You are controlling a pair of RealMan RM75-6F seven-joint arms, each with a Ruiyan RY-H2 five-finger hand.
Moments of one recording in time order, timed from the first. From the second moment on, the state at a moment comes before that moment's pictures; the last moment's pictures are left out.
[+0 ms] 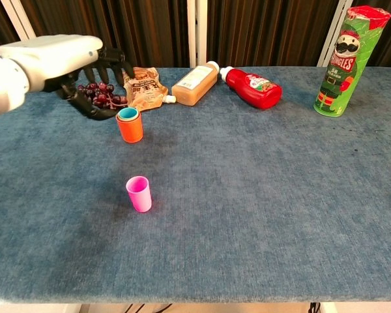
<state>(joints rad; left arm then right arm) -0.72 -1.48 -0.16 -1.82 0.99 1.17 0.67 0.07 -1.11 0.04 -1.54 -1.53 1.48 0.08</state>
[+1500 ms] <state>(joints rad) -0.59 -1.63 0.01 -1.70 1.31 1.09 0.61 0.08 -1.10 0.03 -1.55 -1.53 1.45 0.07</state>
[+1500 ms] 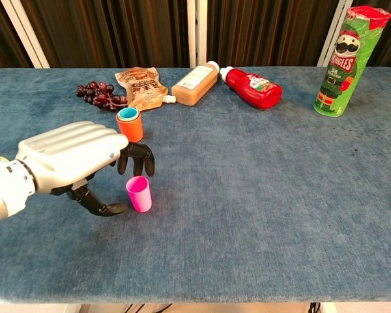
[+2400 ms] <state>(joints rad) -0.63 -1.66 -0.03 -1.66 1.26 1.04 0.61 0.07 -1.10 0.03 -1.52 -1.50 1.43 0.10</state>
